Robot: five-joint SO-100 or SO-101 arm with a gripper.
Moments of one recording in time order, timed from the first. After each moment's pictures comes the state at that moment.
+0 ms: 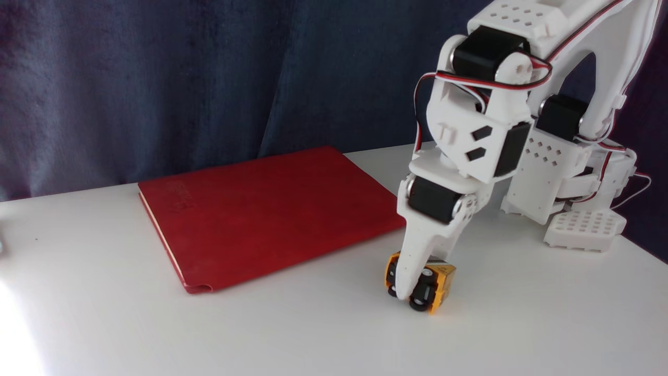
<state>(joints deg) -12.9 98.7 124.8 60.9 -15.6</state>
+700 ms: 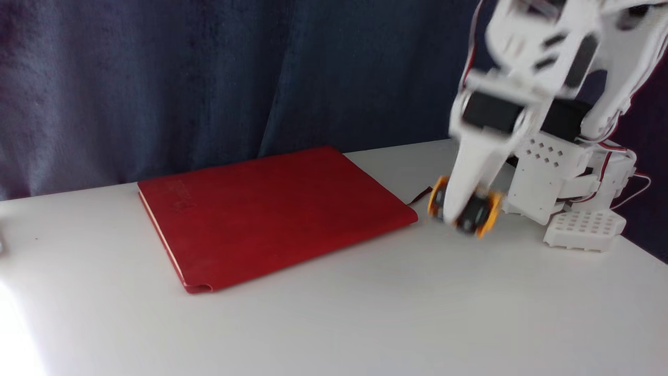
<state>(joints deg) -14.9 135.7 129.0 79.9 -15.7</state>
